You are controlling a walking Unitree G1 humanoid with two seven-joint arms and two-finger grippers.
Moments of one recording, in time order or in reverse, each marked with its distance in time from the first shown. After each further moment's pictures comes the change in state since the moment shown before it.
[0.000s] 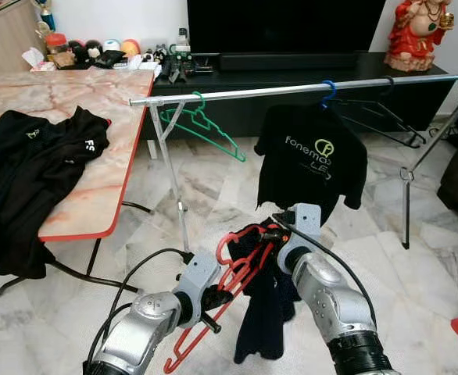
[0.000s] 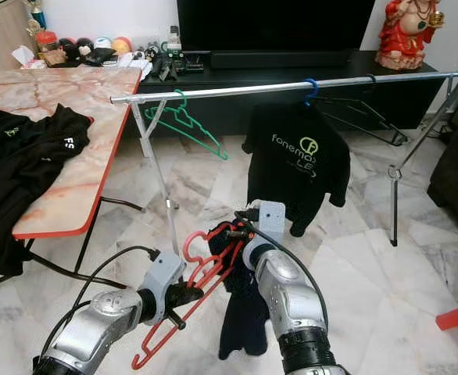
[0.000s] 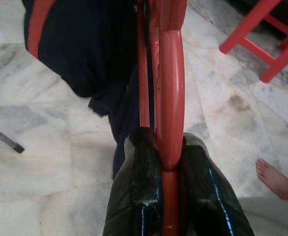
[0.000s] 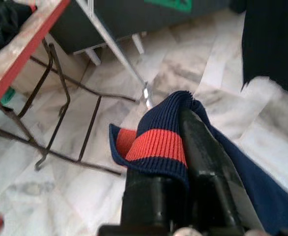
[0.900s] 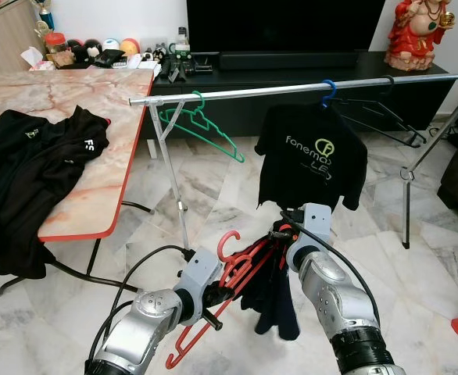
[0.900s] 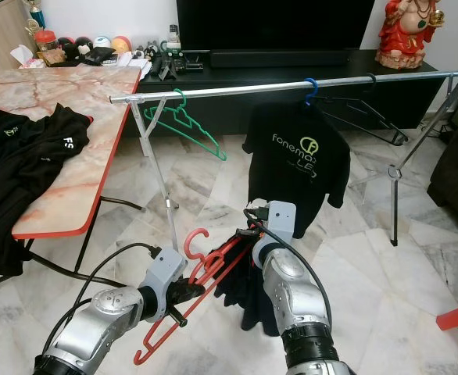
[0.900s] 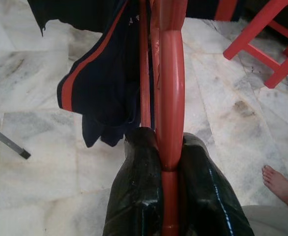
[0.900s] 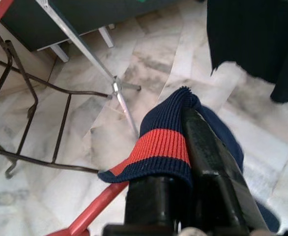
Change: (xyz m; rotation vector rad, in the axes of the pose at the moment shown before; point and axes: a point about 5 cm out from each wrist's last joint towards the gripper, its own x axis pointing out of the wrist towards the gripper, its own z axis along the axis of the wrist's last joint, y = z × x) left arm 0.002 0.002 0.008 0.012 -0.035 0.023; right arm 0.000 -0.012 -0.011 0.039 0.053 -0.130
